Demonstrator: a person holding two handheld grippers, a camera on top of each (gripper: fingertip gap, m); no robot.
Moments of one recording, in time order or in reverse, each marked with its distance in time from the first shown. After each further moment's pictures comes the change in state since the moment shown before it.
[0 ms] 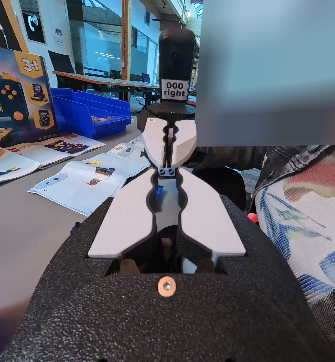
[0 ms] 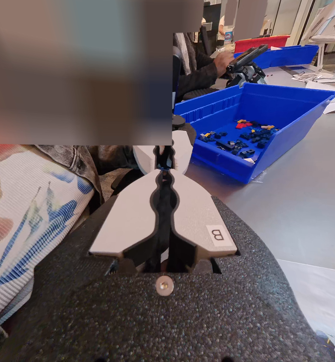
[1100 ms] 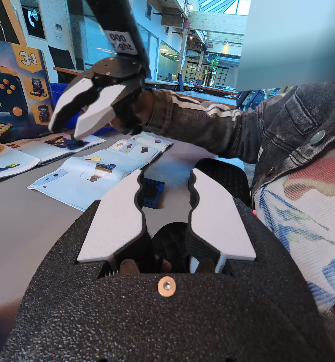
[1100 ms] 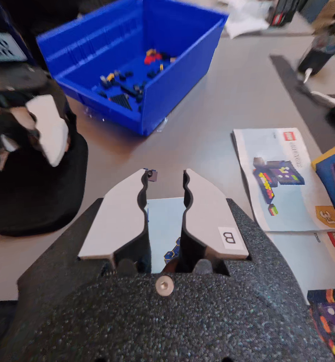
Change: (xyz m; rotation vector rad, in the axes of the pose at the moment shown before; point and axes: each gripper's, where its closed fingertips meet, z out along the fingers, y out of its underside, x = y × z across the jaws) left arm -0.001 0.007 0.002 -0.019 -0.006 0.006; right arm 0.127 0.011 -0.050 -0.336 0.356 0.025
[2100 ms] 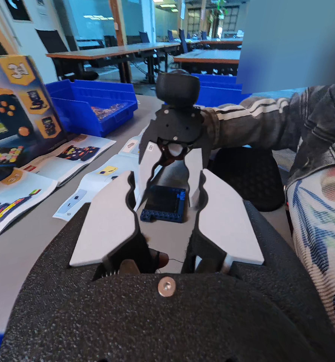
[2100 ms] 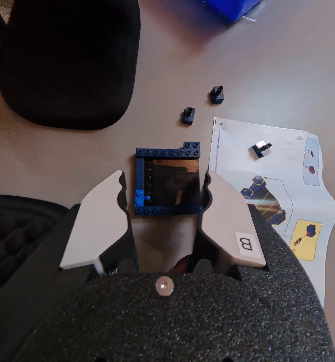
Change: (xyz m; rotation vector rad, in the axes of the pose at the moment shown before) left arm -0.020 -0.015 0.041 -0.170 -0.010 0.168; right arm -0.078 0.116 -0.013 -0.330 -0.133 -0.194
